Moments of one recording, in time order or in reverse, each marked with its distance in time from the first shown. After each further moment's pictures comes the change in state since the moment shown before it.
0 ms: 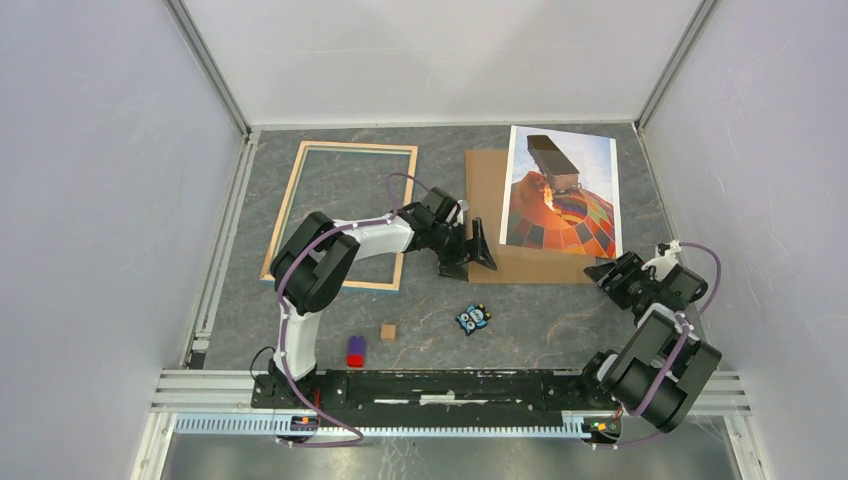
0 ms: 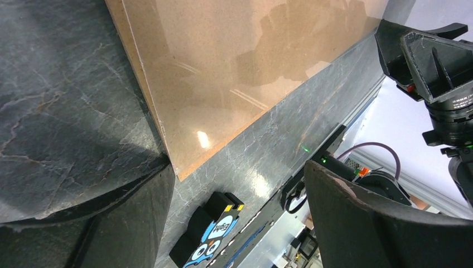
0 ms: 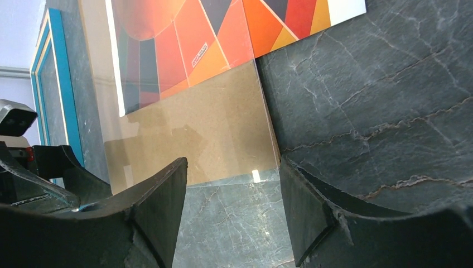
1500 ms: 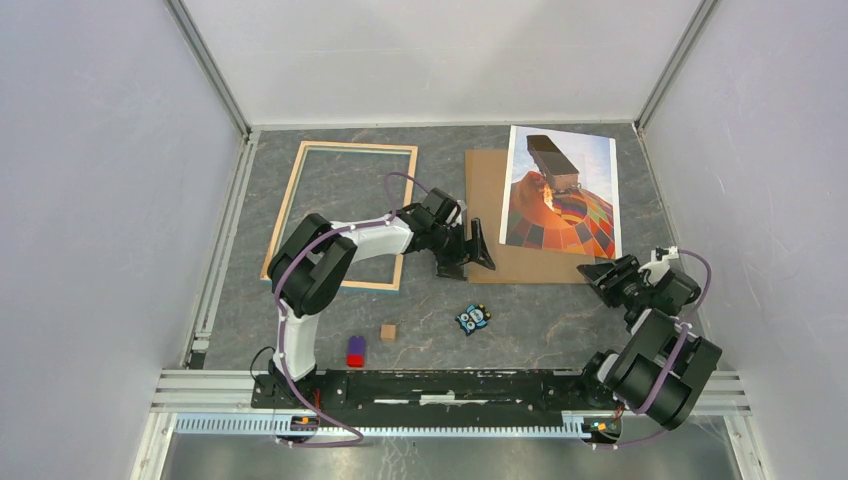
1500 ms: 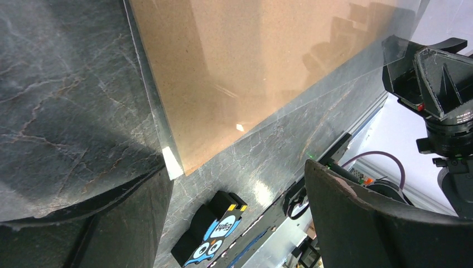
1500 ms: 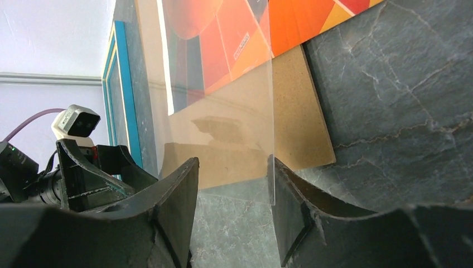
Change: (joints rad) left arm -0.004 -0.025 -0.016 -0.012 -0.057 -0.021; right arm 0.019 0.002 -0.081 0.182 -0.105 0.254
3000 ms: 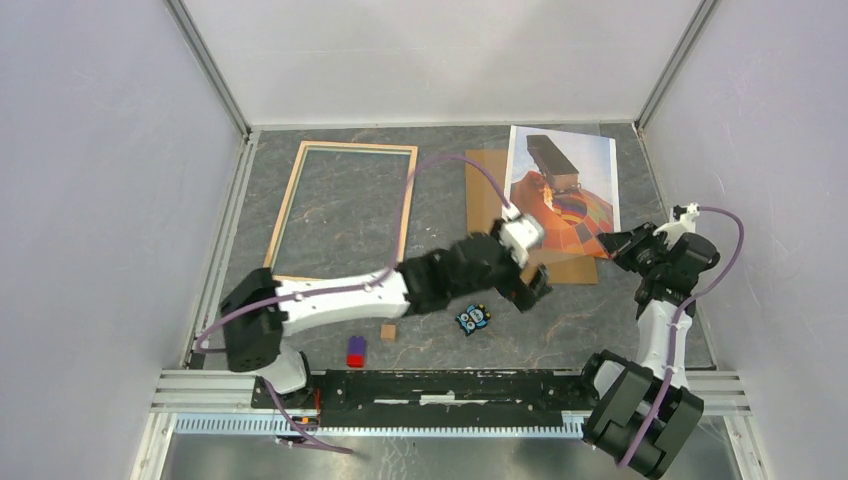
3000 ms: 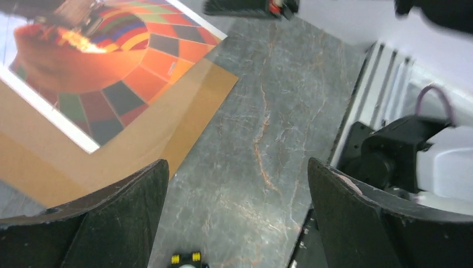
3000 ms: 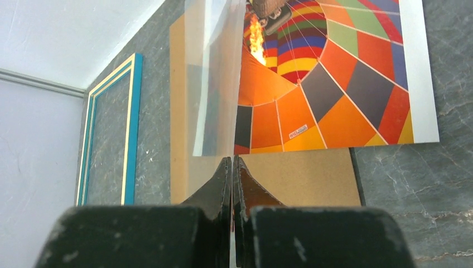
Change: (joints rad) left arm -0.408 -0.425 -0.035 0.235 -0.524 0.602; right arm 0.113 -0.240 0.245 -0.226 0.160 -0.045
